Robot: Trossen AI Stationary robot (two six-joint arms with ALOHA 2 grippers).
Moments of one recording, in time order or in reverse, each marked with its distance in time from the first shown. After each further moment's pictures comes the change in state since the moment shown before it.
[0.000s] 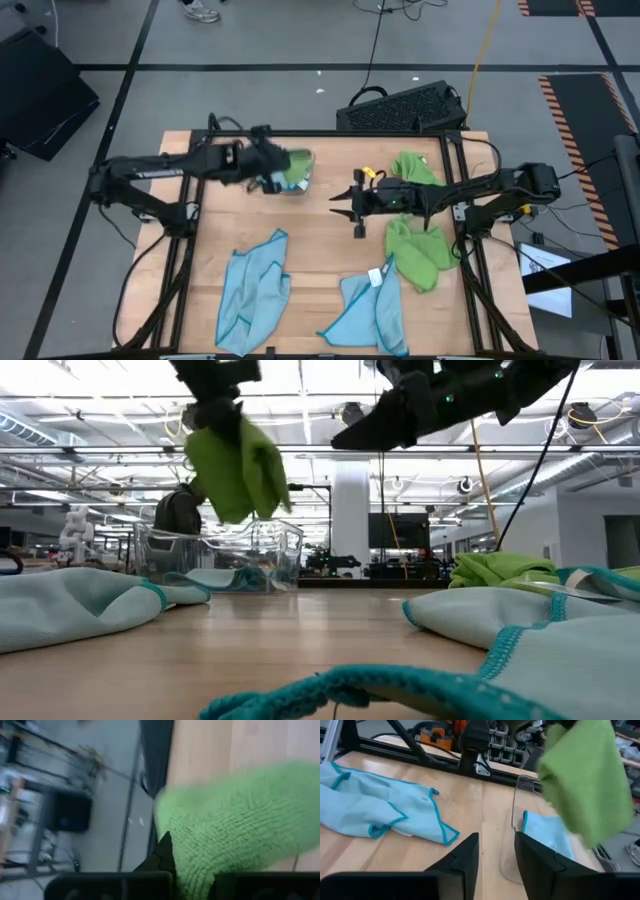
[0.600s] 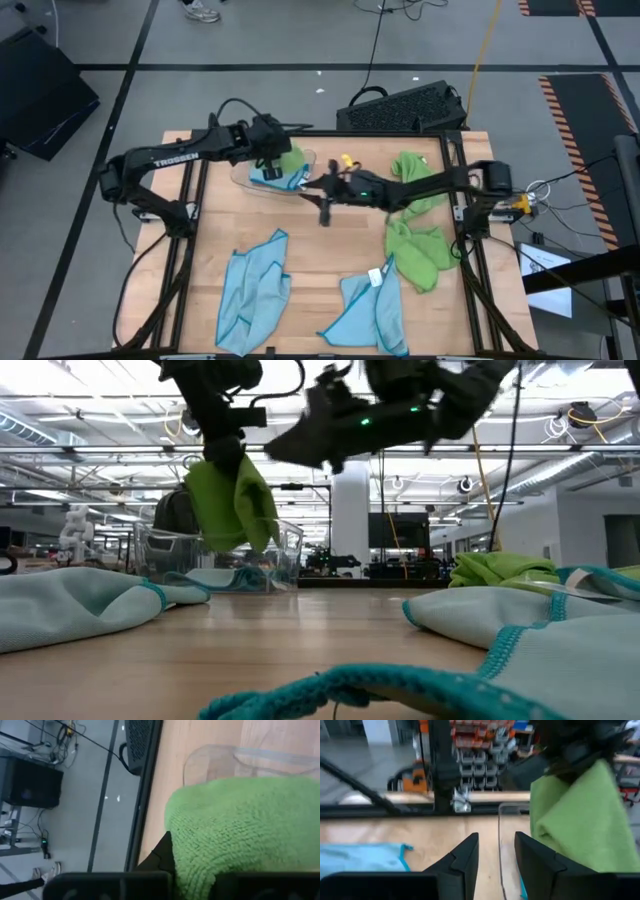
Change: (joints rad) left arm 0.208 0.109 -0.004 0.015 0.175 0.007; right arm -0.075 0.379 0.258 0.268 0.000 0.182
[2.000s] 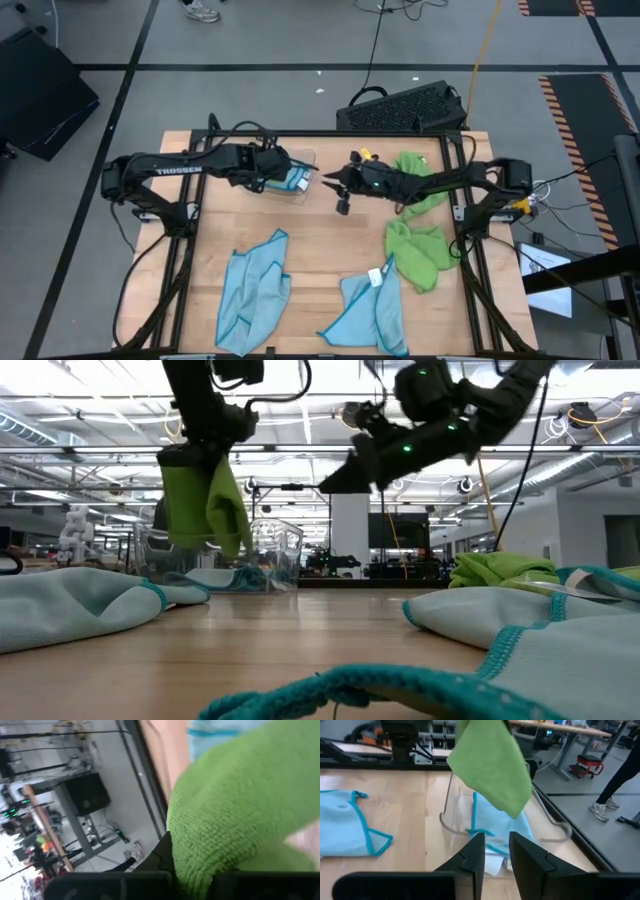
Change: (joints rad) left arm -0.198 0.021 0.000 -0.241 -0.336 0.282; right arm -0.101 -0.191 -0.247 -0.073 0.050 -0.055
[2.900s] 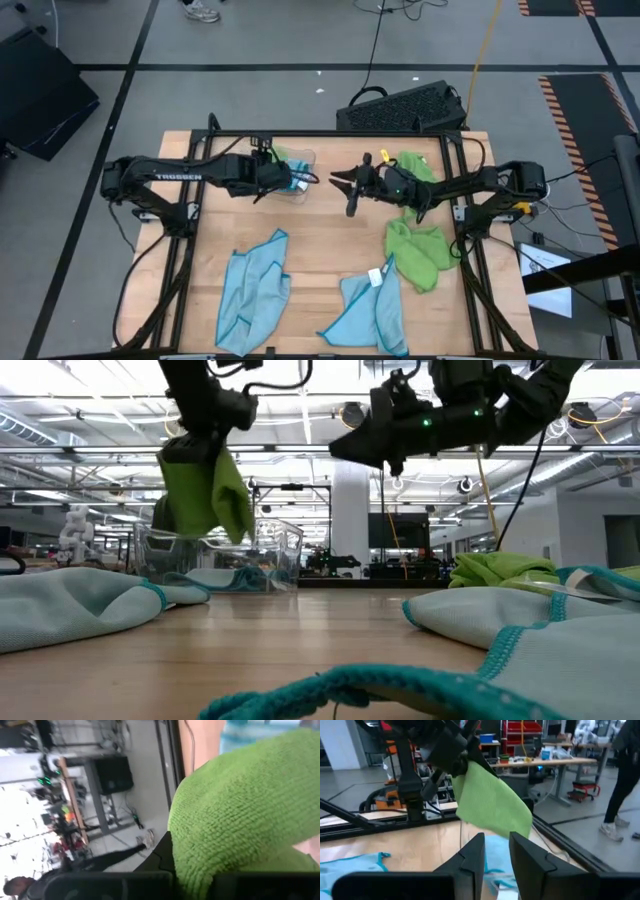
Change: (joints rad) left arm -0.125 0.001 0.000 -0.007 -0.217 -0.246; right arm 0.055 -0.088 -0.106 0.259 0.060 0.130
